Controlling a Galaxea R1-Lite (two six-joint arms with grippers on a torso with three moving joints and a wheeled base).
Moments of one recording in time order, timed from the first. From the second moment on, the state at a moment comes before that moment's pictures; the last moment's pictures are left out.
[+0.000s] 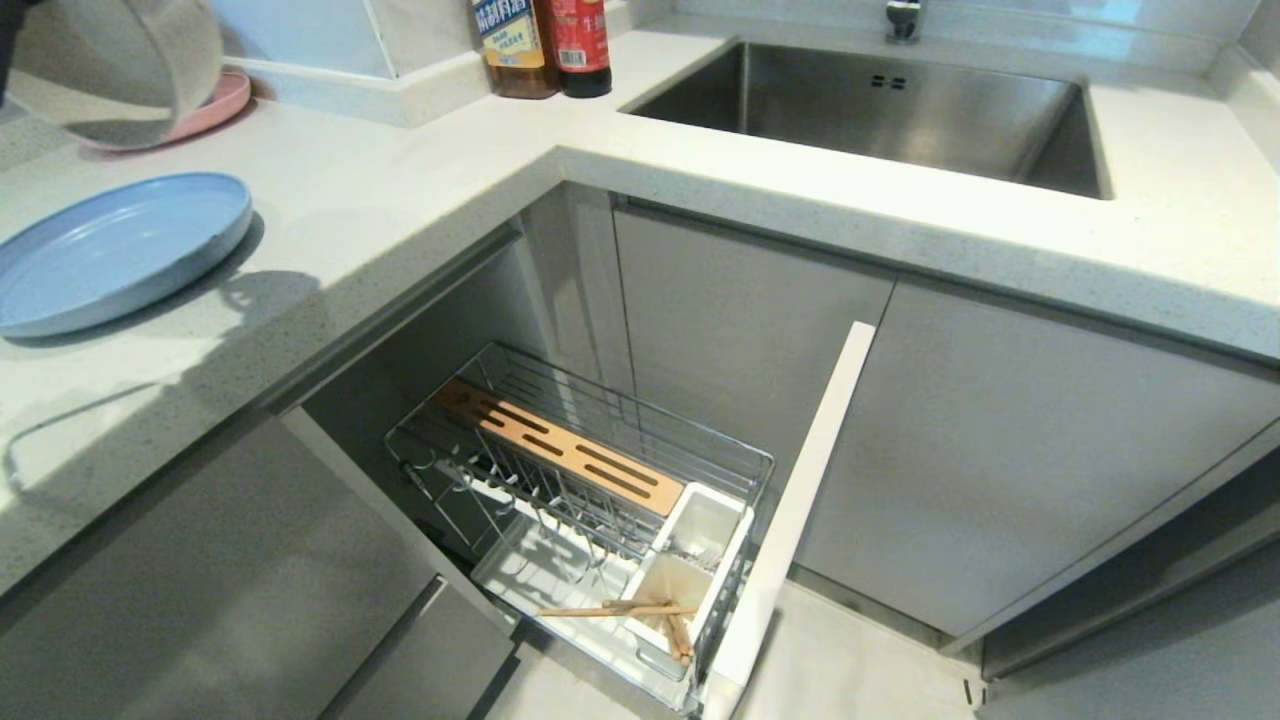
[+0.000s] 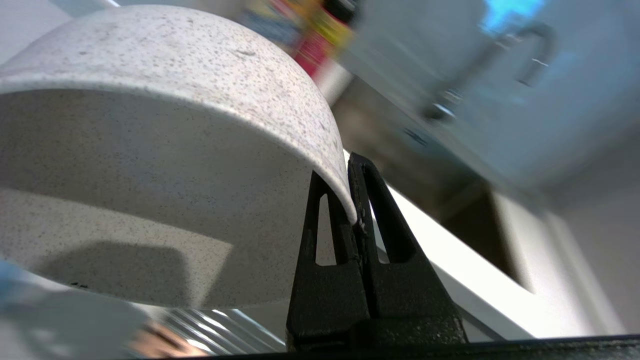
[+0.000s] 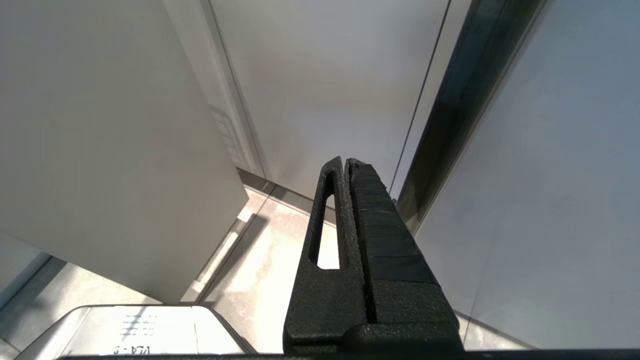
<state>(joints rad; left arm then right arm) -0.52 1.20 -1.35 -0.15 0.37 -0.35 0.00 0.00 0.00 0.00 0.00 0.02</state>
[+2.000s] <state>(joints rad) 0.04 1.50 -1.85 0.76 0.16 -0.22 0.00 0.00 0.00 0.00 0.00 0.02</state>
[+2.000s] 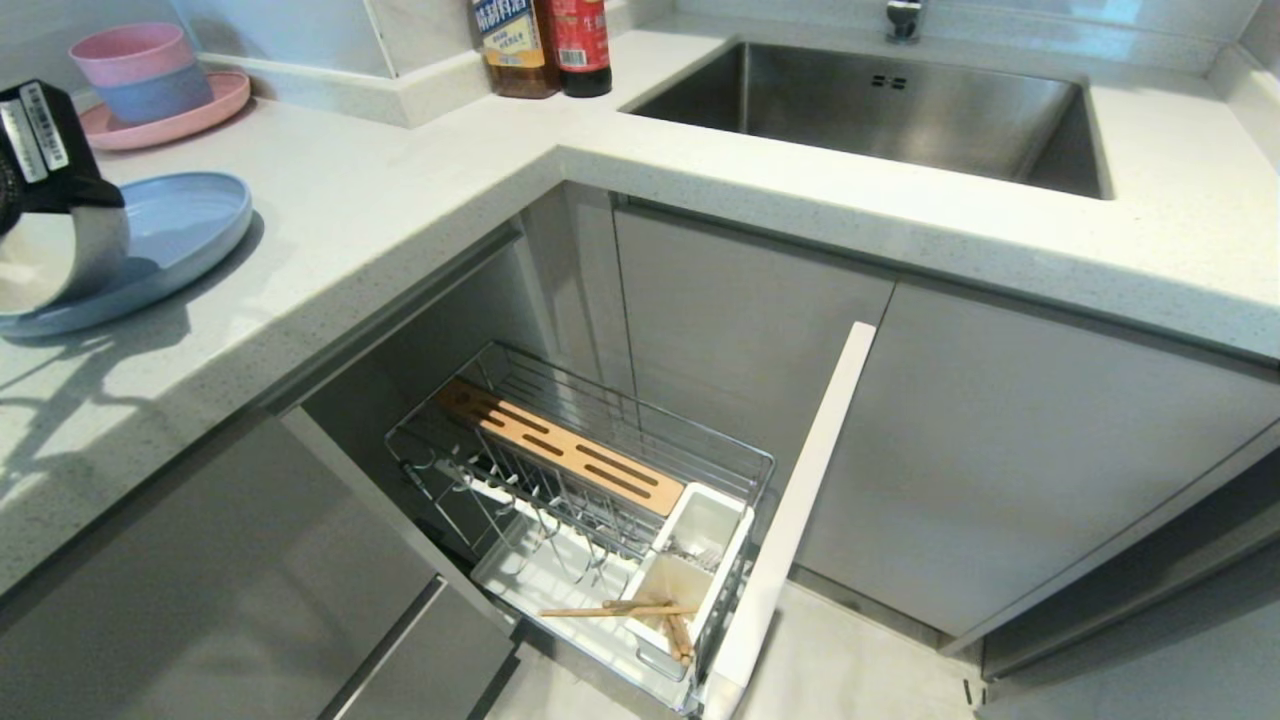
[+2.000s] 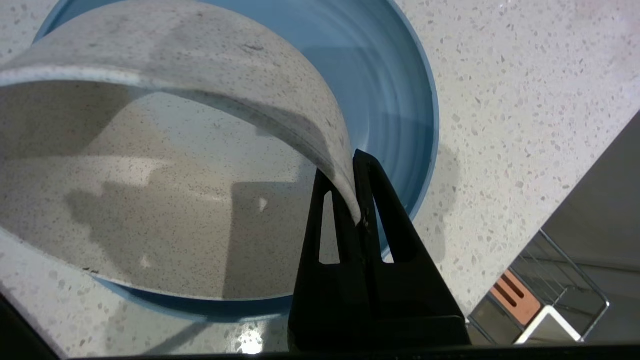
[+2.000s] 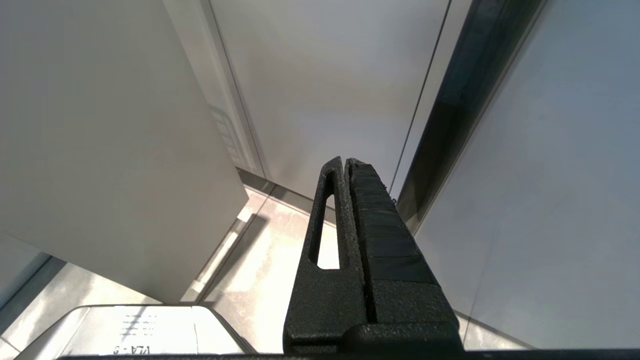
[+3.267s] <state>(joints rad) 0.04 1.50 -1.88 0.79 0.17 -0.22 0.00 0.00 0.00 0.00 0.00 0.02</state>
